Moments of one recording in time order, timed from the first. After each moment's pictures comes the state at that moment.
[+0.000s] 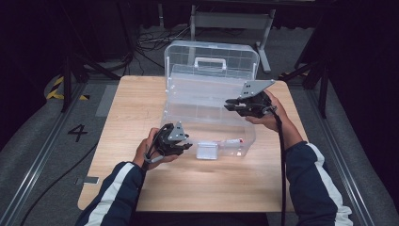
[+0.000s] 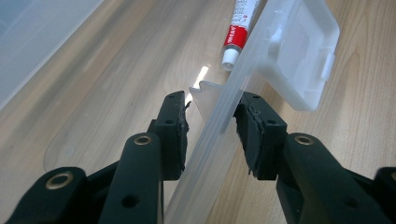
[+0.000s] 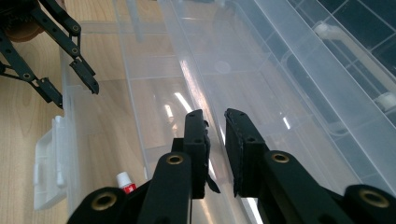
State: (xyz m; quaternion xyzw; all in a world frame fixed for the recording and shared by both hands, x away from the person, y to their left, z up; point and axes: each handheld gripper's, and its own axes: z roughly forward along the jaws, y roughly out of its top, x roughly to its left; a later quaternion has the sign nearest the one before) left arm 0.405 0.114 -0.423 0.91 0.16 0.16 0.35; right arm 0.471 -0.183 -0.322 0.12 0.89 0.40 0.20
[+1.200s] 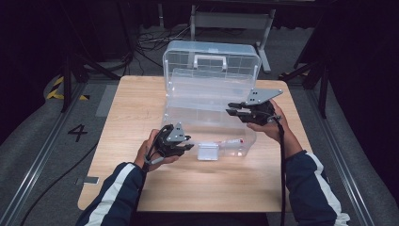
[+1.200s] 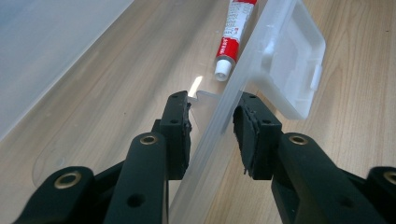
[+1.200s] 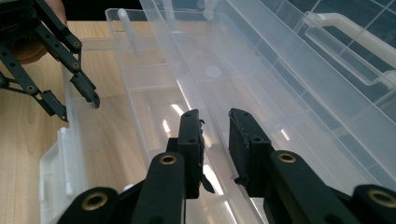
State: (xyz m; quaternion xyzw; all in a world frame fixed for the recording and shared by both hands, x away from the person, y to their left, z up) left arm 0.400 0.113 -0.424 0.90 0.16 0.15 0.37; right arm 0.455 -0.194 -0.337 0.14 0.86 0.45 0.21
